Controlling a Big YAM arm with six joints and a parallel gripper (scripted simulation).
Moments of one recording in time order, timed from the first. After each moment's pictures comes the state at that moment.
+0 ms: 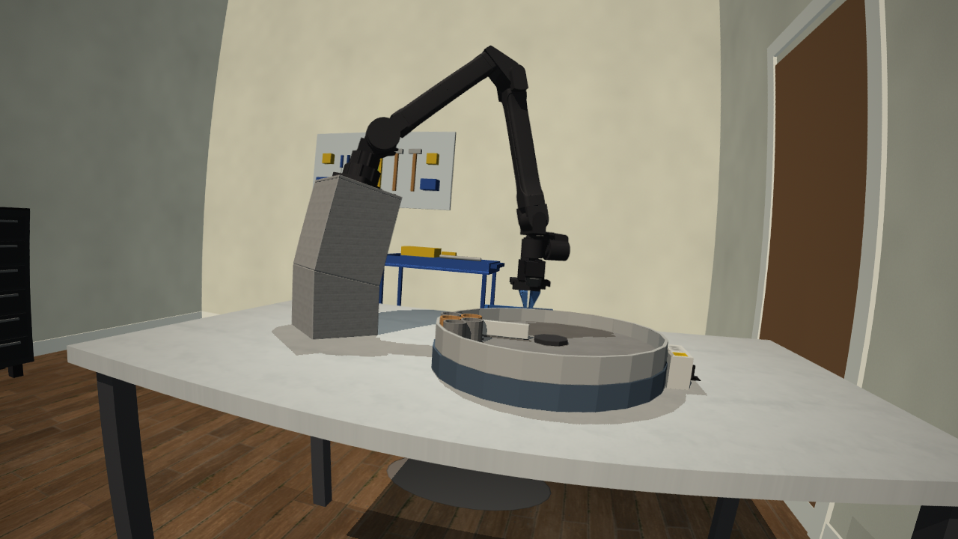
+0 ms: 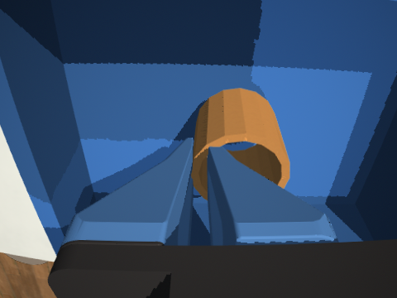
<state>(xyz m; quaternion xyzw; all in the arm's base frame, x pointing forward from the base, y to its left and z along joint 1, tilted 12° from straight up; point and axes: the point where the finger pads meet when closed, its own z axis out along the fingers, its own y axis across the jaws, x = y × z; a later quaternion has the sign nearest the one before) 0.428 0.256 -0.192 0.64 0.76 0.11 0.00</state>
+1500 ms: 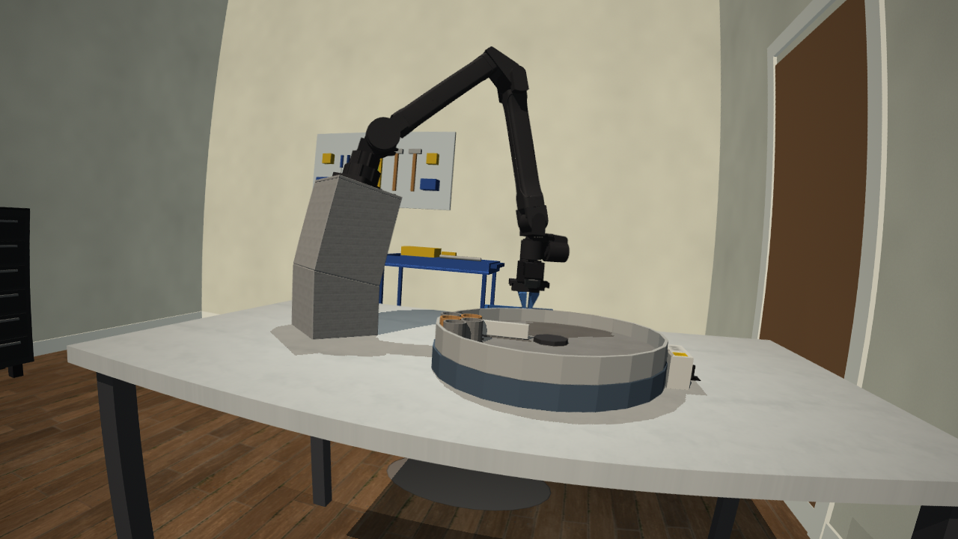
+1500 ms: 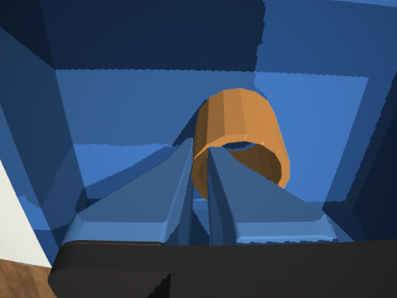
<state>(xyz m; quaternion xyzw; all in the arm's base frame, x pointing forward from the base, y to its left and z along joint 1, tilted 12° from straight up) 0.426 0.255 -0.196 0.64 0.76 0.10 0.00</state>
